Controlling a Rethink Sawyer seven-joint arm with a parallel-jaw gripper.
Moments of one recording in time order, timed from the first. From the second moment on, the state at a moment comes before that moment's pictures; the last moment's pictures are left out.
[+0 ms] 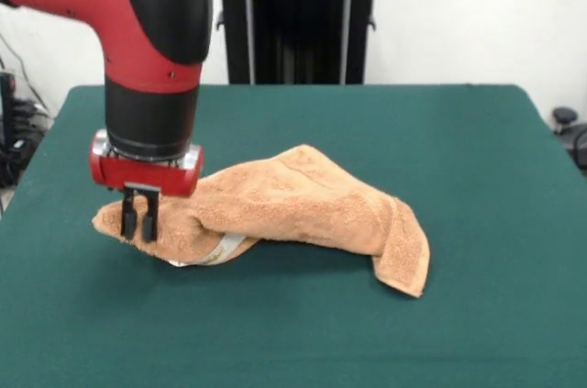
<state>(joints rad) -0.41 -0.42 0.01 1.35 -0.30 0.48 1.62</state>
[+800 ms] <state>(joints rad) -0.20 -0.59 -0.01 1.40 -0.24 0.65 1.62</state>
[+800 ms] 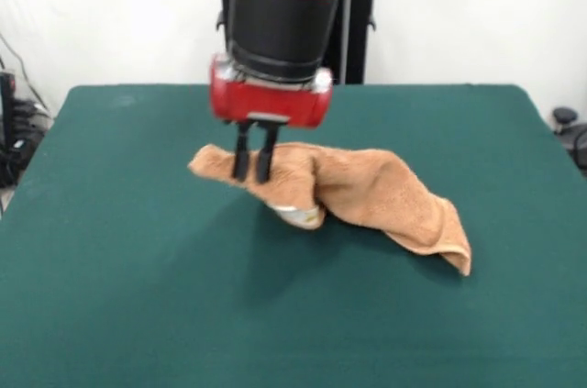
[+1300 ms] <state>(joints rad) -0.15 -0.71 -0.06 1.54 -0.21 0.66 1.62</state>
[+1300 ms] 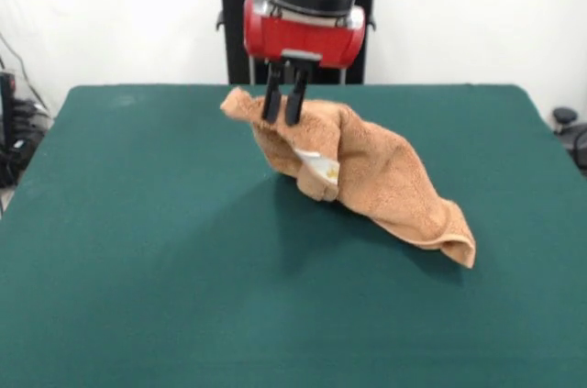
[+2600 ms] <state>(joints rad) -0.05 -0.90 -0.09 1.70 -0.16 0.84 1.62</state>
